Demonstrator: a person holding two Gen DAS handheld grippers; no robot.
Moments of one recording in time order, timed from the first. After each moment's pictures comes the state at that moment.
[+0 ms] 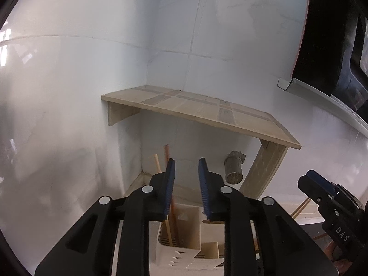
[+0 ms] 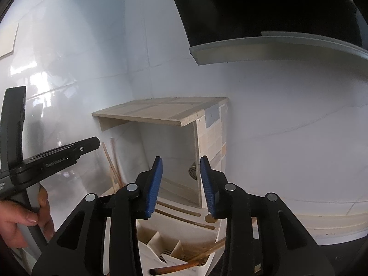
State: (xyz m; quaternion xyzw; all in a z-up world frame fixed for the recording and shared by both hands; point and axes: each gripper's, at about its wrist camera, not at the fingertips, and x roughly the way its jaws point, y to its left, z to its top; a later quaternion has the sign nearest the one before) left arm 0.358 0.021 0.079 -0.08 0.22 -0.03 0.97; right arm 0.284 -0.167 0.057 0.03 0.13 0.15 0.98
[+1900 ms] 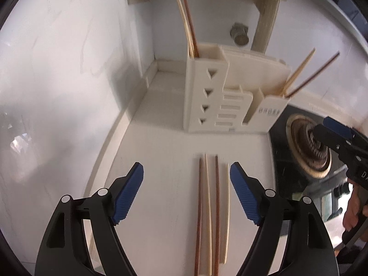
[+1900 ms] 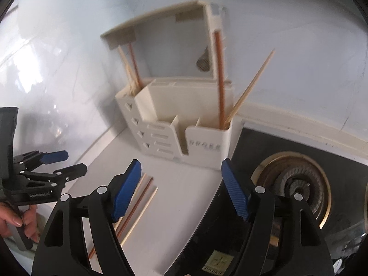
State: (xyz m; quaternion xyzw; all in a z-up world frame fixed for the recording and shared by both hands) left arm 0.239 0.055 -0.024 0.01 0.48 -0.05 0.88; right arm 0.200 -0.132 -0.029 0.04 0.34 0.12 0.93
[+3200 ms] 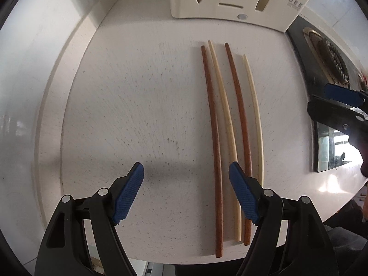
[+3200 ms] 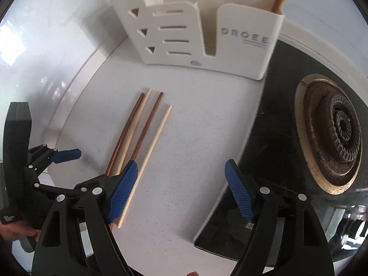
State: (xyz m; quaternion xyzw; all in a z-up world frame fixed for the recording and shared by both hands) left arm 0.232 0.057 -0.144 0.06 0.66 -0.10 0.75; right arm 0.218 -0.072 -0.115 0.03 0.55 0.11 0.83
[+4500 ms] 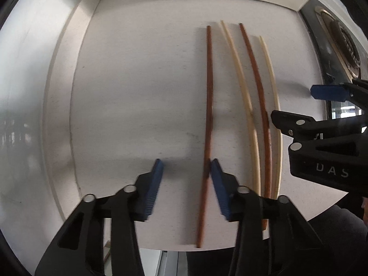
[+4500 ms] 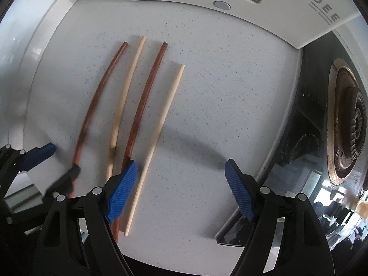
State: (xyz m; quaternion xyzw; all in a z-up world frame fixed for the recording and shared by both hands) left arm 0.278 0.056 -0.166 0.10 0.72 -0.09 0.68; right arm 0.287 -0.004 -0.168 -0.03 0.70 0.04 0.71
